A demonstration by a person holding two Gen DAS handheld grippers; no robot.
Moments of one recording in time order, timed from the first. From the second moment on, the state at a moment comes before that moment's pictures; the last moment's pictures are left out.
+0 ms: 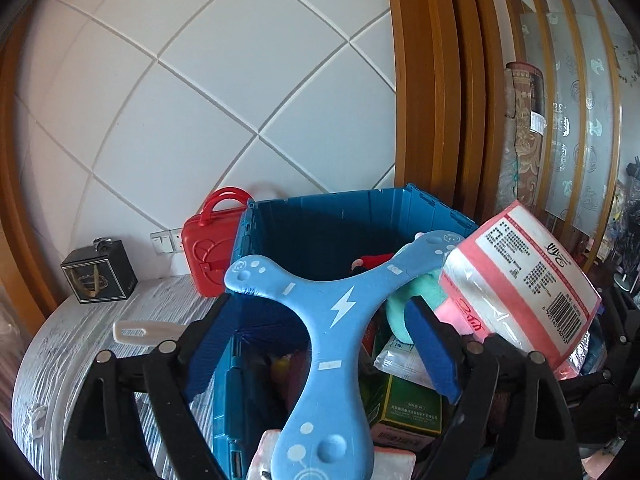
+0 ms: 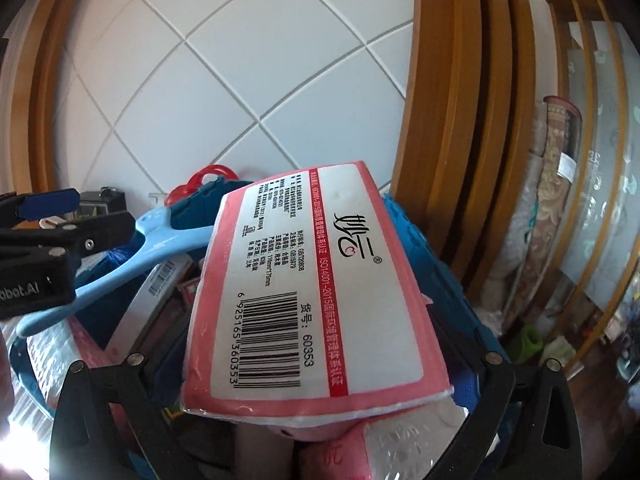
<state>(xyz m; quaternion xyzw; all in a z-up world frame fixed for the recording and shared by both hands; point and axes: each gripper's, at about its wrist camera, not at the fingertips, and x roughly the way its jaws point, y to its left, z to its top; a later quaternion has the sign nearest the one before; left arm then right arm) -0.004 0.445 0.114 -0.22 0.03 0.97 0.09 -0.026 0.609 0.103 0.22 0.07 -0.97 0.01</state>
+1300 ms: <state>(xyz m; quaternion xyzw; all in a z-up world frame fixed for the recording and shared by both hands) 0.050 0.426 0.098 -0.21 0.02 0.97 0.14 0.067 0.594 0.115 0.18 0.04 -0.98 -0.04</state>
